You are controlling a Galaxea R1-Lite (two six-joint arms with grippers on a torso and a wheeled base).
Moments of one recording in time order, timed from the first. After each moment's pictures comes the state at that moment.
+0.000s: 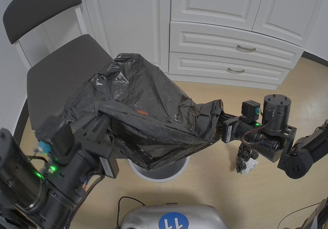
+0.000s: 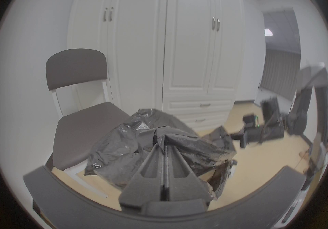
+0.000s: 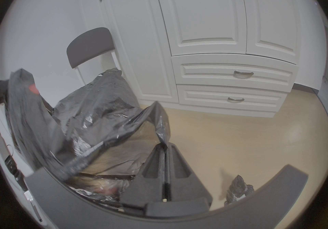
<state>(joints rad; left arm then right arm) -1.06 1.39 -0.43 -1.04 0.79 0.09 0.56 1.80 -0.65 -0.97 -0.18 0.08</state>
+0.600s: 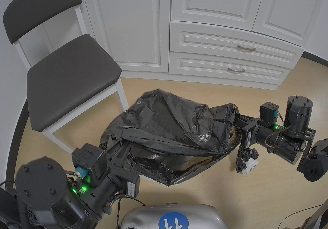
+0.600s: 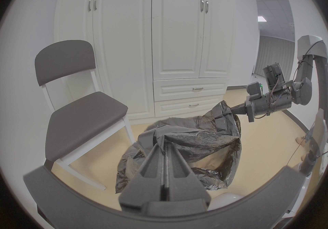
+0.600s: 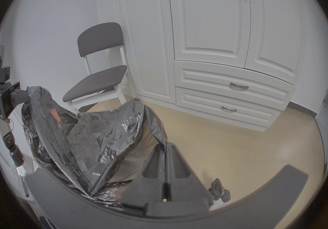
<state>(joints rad) -1.10 1.52 -0.39 -1.01 0.79 0.04 0.50 1.64 -0.53 -0.93 -0.11 -0.08</state>
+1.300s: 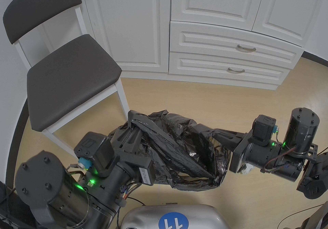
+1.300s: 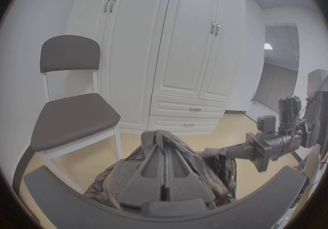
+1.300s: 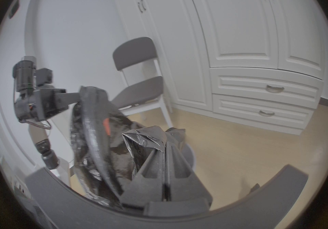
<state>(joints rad) -1.11 1.61 -0.43 -1.26 0.78 0.00 0.69 1.60 -0.44 -1.06 0.04 0.00</state>
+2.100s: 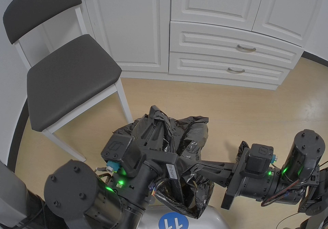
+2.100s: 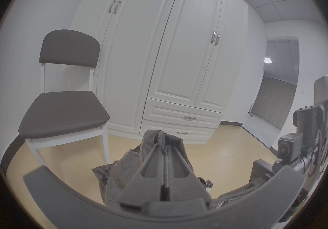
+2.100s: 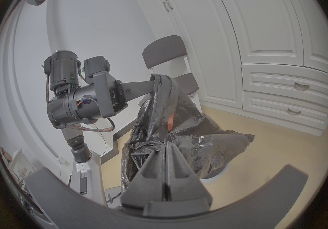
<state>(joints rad) -1.13 1.79 -0.49 -1.50 0.78 0.00 0.91 1.56 -0.37 -1.08 0.05 0.03</state>
